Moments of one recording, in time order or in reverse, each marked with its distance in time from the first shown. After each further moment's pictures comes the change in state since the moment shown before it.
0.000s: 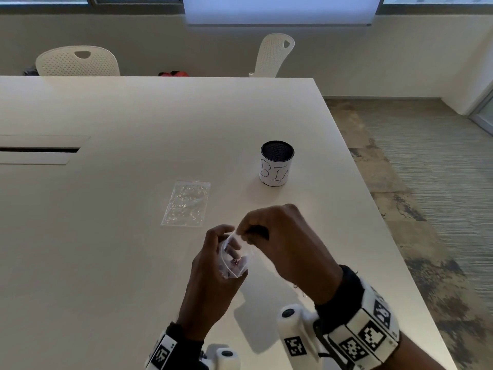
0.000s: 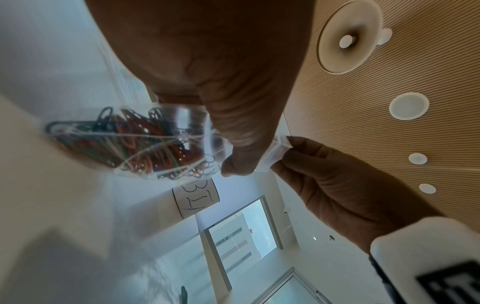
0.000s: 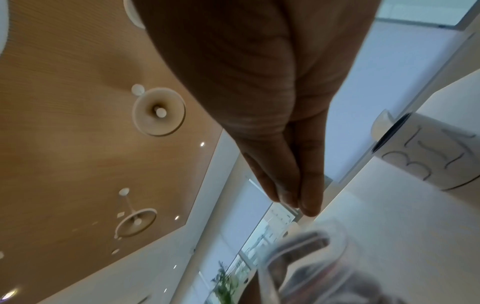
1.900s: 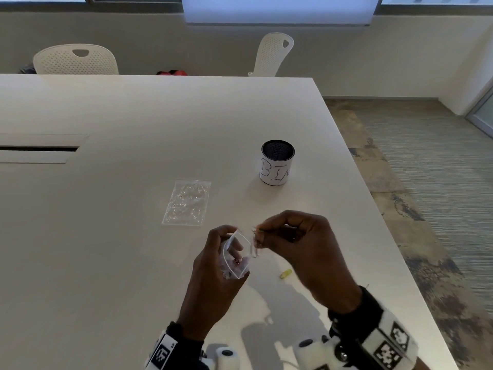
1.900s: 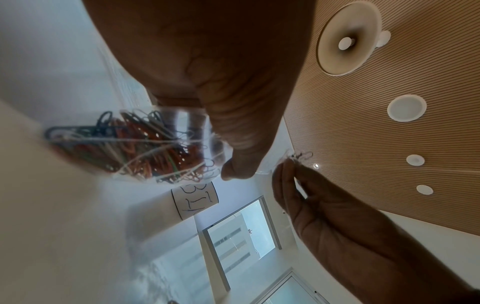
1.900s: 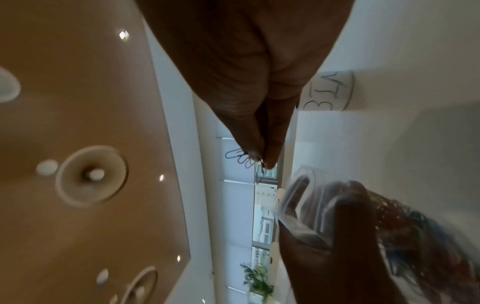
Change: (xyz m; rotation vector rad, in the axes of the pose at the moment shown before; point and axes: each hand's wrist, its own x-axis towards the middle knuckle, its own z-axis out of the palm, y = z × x) left_hand -0.001 0.002 -0.005 -0.027 -0.029 0.003; right_hand -0.028 0.018 0.010 0.746 0.268 0.300
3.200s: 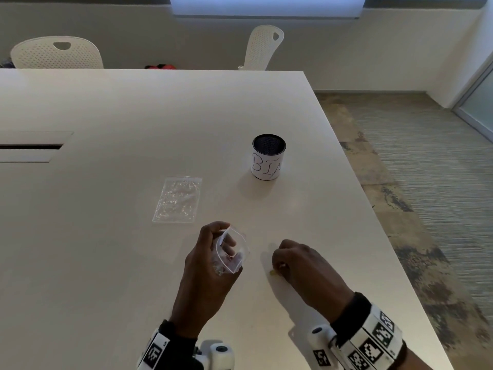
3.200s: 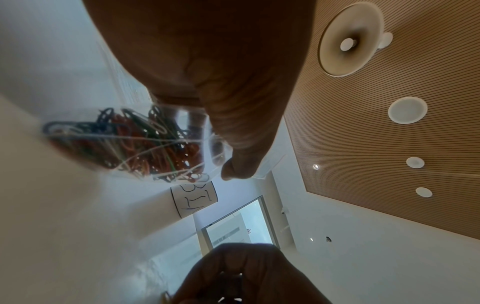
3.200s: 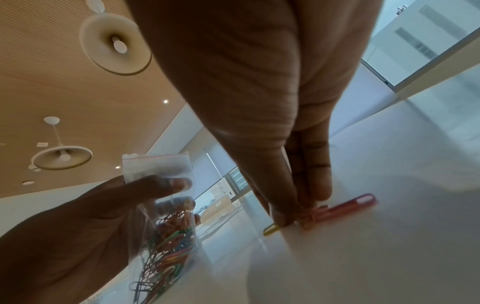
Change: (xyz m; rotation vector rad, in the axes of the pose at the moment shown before) left_hand 0.000 -0.004 0.003 -0.026 0.000 0.007; right_hand -0.012 0.069 -0.037 -1.143 -0.347 -0.002
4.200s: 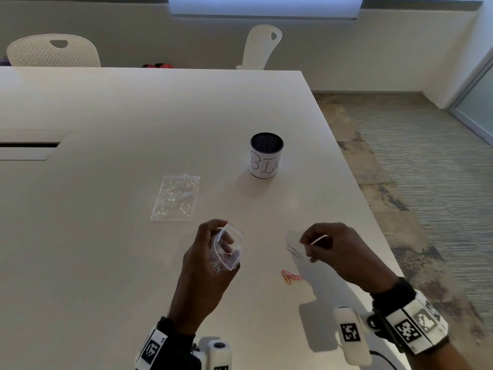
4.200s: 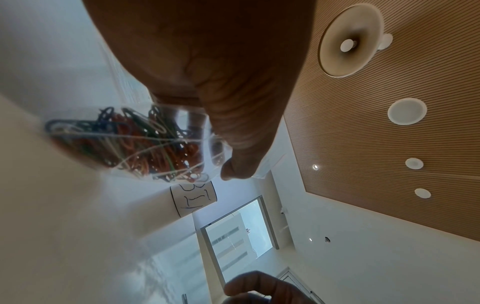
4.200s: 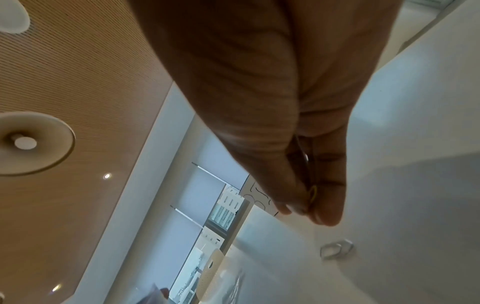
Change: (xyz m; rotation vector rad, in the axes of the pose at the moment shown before) left_hand -0.002 0.002 0.000 -0.023 0.007 -0.027; right_hand -0.014 0.043 -0.047 0.487 0.115 0.247
